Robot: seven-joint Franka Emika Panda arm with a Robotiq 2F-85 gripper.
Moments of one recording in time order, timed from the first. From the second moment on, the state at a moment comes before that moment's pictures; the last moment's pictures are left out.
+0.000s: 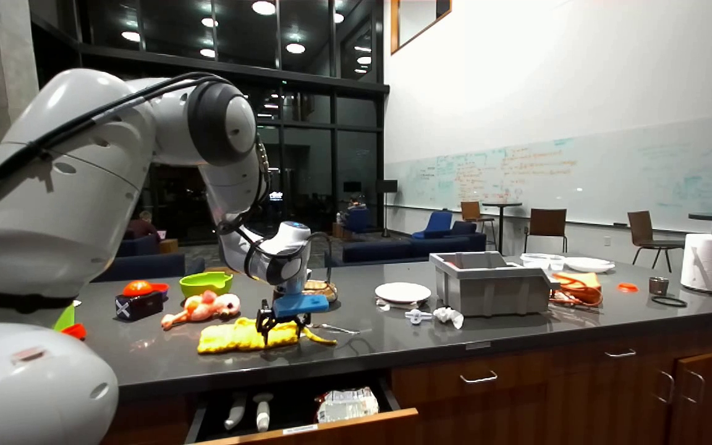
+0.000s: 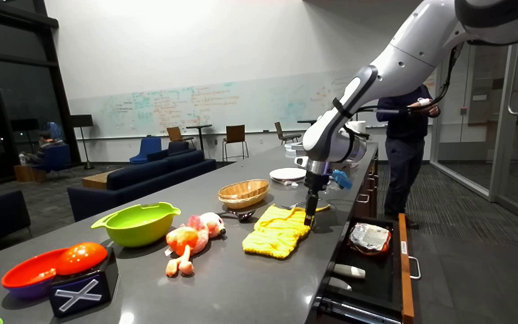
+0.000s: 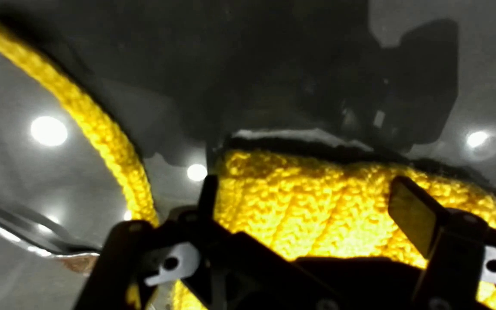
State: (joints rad) arm 0.03 0.44 0.21 -2.05 0.24 2.62 -0.96
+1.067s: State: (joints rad) arm 0.05 0.41 0.23 -2.02 0.12 2.62 -0.85
